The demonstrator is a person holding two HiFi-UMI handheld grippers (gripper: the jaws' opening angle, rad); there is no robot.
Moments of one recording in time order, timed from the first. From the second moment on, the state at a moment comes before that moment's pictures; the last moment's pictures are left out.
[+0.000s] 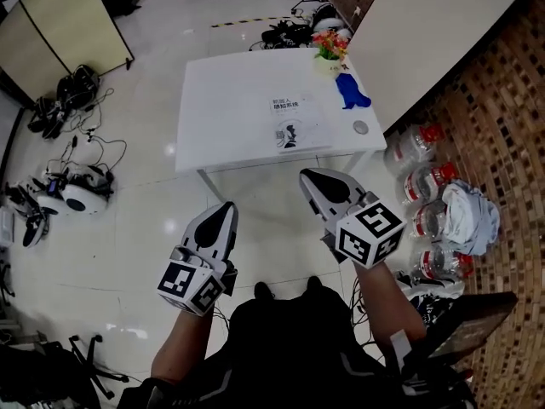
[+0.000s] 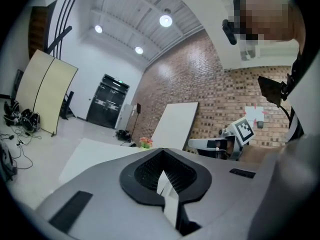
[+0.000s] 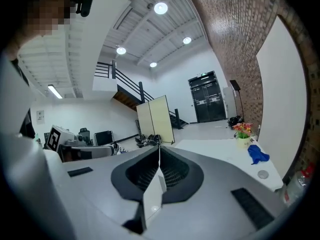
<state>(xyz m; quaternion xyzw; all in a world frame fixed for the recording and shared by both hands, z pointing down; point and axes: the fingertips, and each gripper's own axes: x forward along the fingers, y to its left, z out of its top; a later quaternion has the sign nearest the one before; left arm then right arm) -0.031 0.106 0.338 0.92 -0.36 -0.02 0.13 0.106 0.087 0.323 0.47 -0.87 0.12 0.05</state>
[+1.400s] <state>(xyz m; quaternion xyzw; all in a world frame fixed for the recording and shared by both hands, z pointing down) -0.054 0.471 0.304 0.94 -0.34 0.01 0.07 0.047 0.464 0.285 0.46 -0.88 0.08 0.04</state>
